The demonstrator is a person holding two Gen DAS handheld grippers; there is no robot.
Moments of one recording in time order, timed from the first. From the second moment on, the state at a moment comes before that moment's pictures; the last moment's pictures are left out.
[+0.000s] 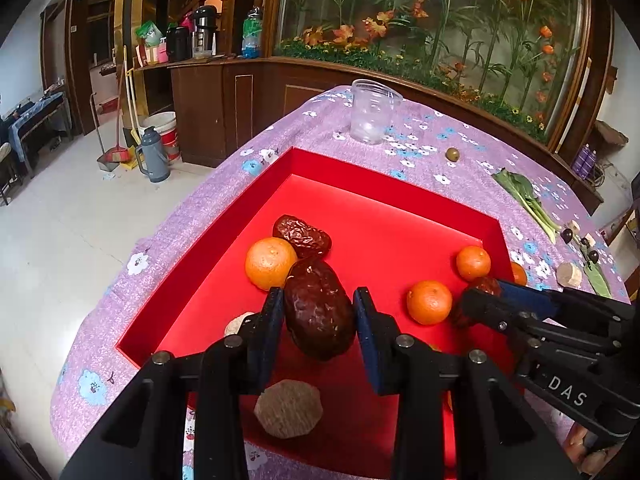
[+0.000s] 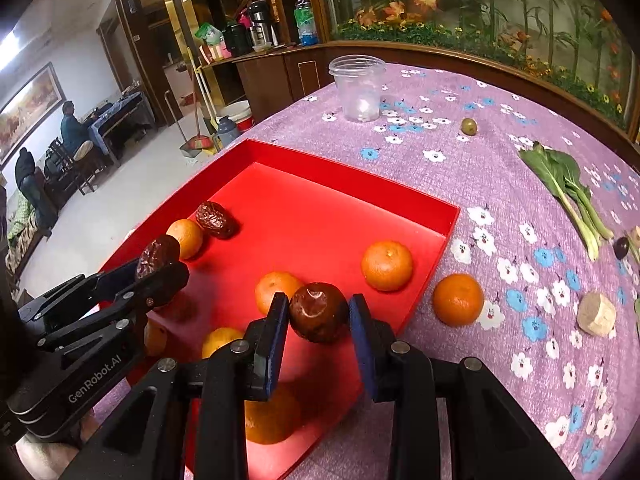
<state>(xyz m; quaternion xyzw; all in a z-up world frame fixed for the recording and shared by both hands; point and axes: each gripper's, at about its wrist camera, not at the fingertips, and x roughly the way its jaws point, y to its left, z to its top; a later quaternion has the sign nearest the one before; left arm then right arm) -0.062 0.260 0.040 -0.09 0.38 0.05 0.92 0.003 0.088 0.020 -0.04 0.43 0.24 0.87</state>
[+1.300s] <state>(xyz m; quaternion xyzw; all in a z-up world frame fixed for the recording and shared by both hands) -0.067 0.263 0.047 -0.10 0.37 0.05 0.92 -0.008 0.090 0.018 -0.04 0.43 0.25 0.87</state>
